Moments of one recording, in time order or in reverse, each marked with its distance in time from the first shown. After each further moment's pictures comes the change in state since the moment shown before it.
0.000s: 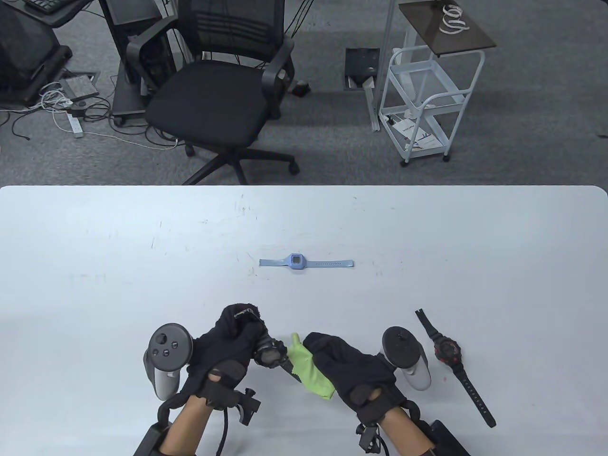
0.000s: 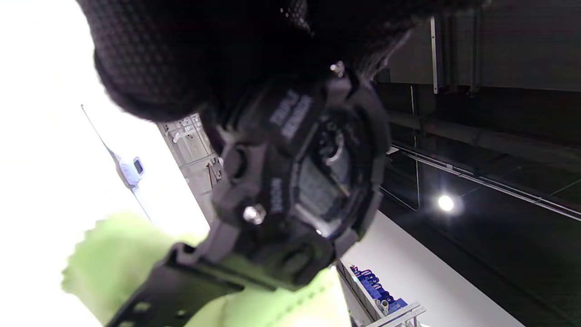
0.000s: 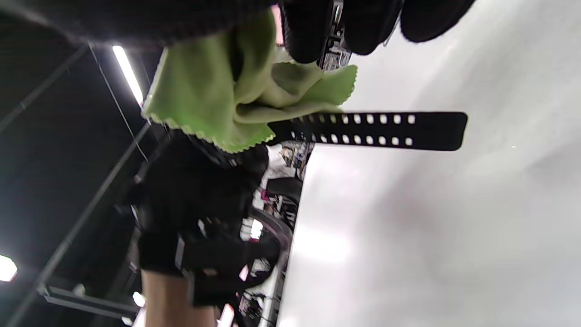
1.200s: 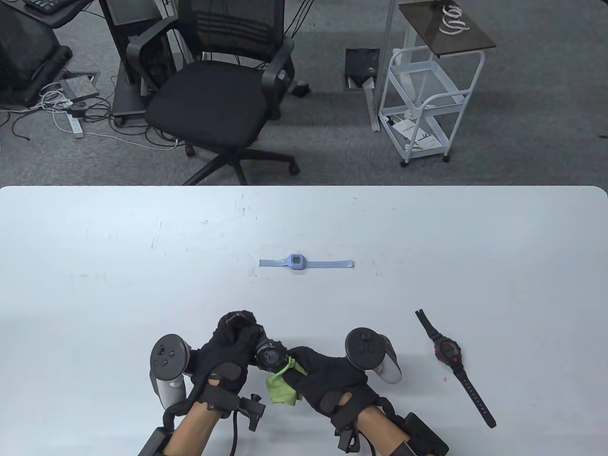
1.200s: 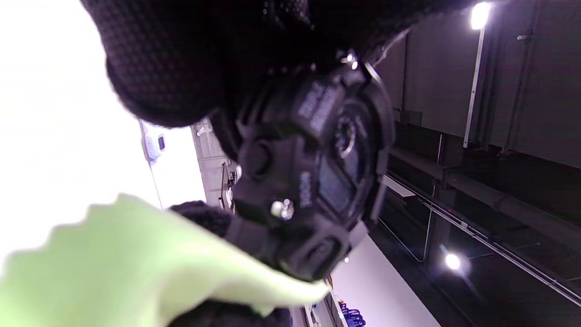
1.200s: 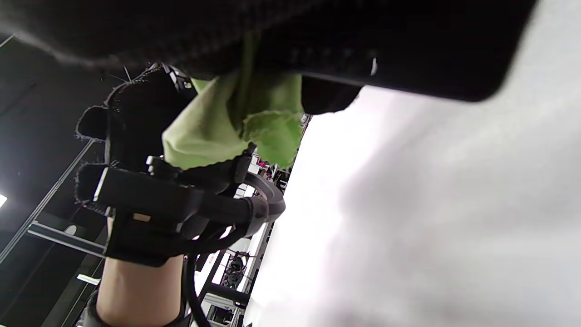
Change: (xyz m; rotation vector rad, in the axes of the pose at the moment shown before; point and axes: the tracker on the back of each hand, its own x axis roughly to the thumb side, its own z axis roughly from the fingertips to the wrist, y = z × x) left_hand -0.026 -0.008 0.012 0.046 0.109 0.215; right_hand -0.005 0.027 -0.031 0.099 -0.021 0.084
